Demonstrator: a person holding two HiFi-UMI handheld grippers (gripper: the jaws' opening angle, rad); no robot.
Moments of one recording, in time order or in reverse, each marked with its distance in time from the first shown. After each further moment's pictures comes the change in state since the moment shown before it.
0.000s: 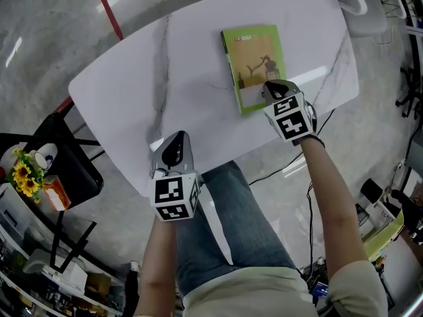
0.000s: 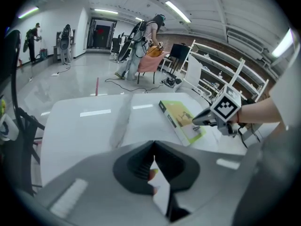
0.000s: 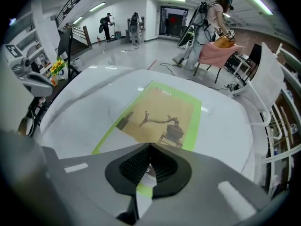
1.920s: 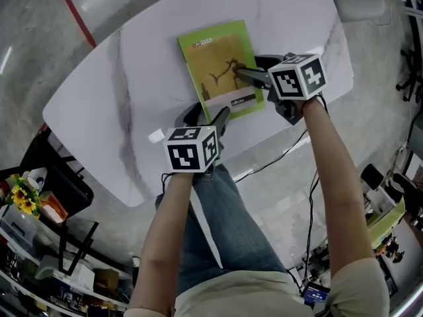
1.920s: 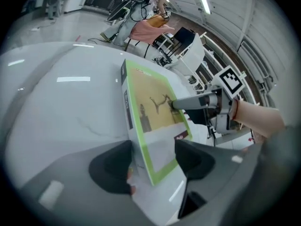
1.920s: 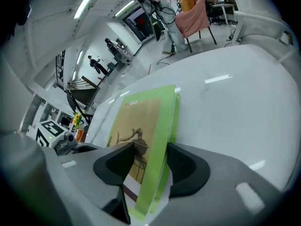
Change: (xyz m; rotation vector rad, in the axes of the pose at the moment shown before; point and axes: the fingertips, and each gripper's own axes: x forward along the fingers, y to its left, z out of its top) left arm 0.164 -0.136 0.000 -0.184 0.281 -0.275; right arm 0.034 -0.068 0.015 0.399 -0.070 0.503
